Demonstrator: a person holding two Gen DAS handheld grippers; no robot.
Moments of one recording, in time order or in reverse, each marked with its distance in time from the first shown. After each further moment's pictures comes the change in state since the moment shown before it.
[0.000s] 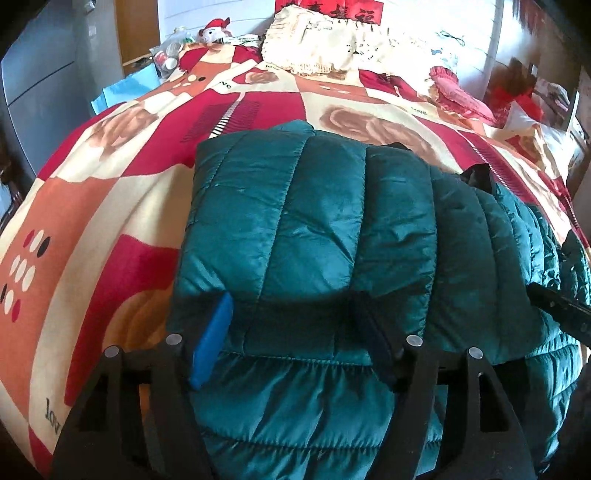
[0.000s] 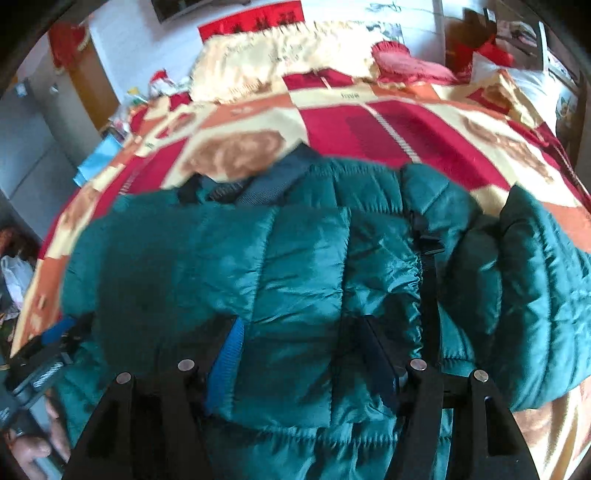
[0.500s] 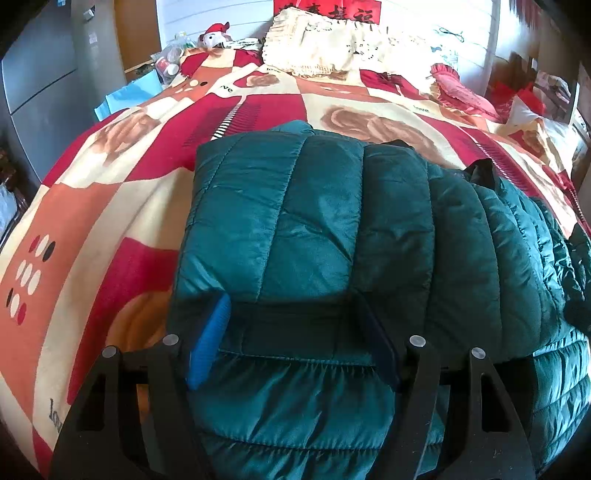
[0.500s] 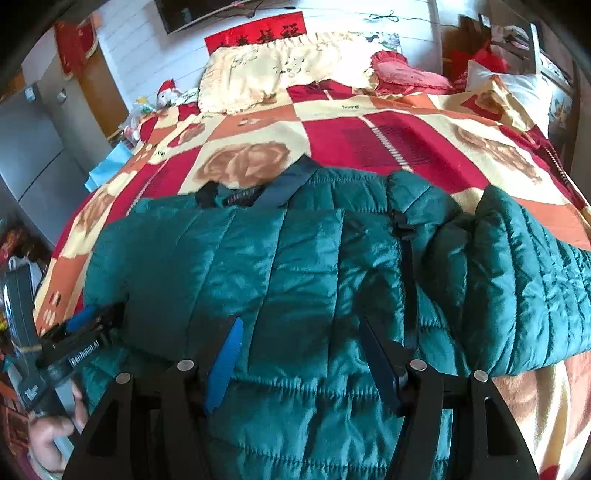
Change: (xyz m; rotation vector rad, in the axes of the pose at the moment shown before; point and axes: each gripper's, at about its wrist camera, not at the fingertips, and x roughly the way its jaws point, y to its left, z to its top) left arm 0.000 -0.004 -0.001 0.016 -0.011 0.030; right arm -0.044 -0.001 -0.017 -0.012 -0.036 0.022
